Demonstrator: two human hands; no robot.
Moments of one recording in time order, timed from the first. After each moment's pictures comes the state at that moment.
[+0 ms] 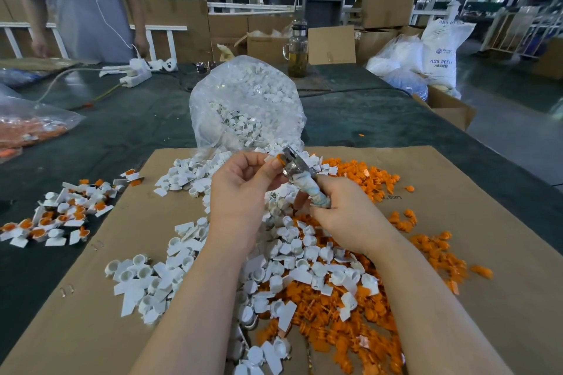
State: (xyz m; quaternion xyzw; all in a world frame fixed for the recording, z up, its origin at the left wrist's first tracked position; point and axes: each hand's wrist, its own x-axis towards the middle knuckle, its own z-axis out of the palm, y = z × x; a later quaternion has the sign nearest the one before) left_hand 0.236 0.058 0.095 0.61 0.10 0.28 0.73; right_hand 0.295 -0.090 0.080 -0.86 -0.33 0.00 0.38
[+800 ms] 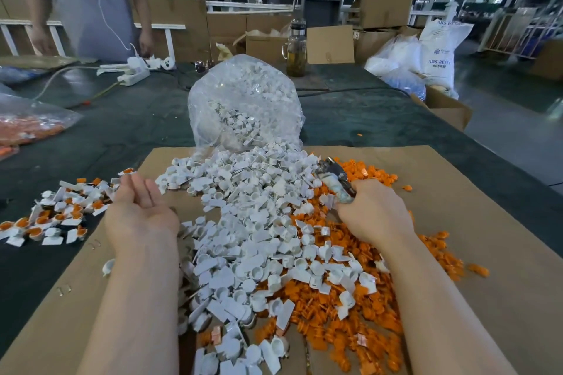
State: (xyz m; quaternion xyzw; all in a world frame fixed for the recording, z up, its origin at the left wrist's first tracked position) left_hand 0.213 0.149 0.086 0.04 0.28 0.43 0.86; right_hand 0.309 -0.110 0.075 -0.98 -0.08 -0.03 0.20
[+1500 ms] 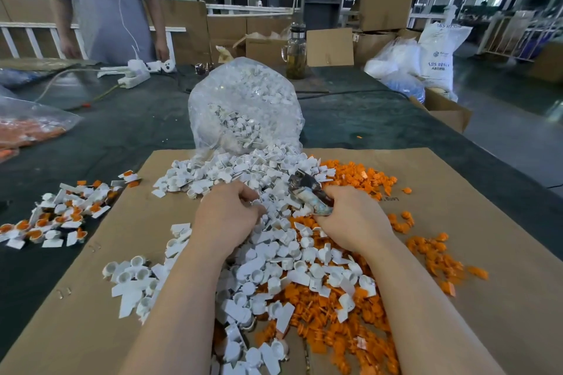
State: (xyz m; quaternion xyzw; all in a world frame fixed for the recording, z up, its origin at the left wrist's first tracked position) left_hand 0.240 0.096 0.071 0.90 0.22 0.10 0.37; right_hand 0.310 -0.093 0.064 -0.96 -0.20 -0.03 0.18
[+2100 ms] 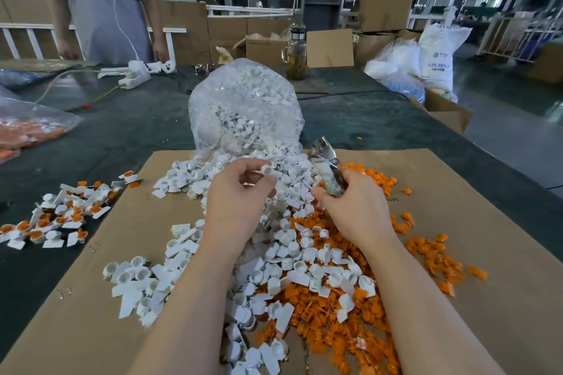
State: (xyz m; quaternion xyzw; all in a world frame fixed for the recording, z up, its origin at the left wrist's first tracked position) left_hand 0.238 0.071 0.086 0.75 0.16 0.25 0.59; right_hand 0.308 -0.091 0.070 -0.92 -0.14 -0.13 0.34
